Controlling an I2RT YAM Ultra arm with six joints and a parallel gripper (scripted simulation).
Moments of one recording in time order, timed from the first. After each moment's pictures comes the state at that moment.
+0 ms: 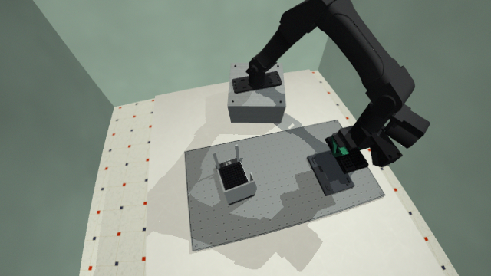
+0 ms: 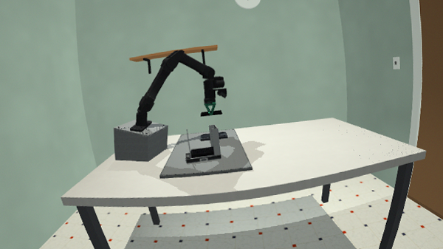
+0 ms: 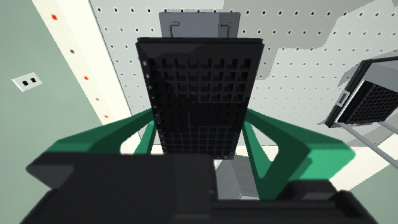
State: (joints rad) arm 0.54 2.05 1.66 -1.05 0.15 0.49
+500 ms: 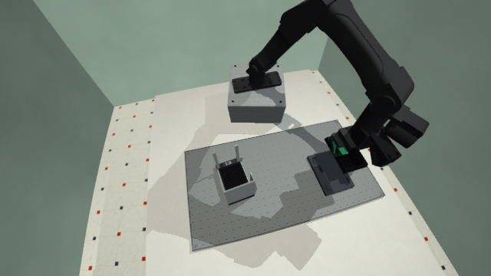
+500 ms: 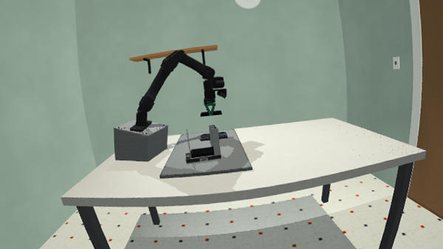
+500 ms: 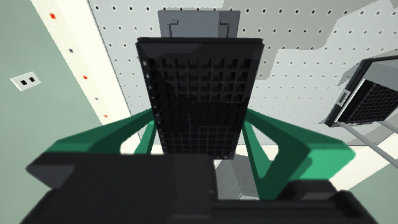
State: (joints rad) arm 0.54 2.04 1.66 -1.05 0.15 0.49
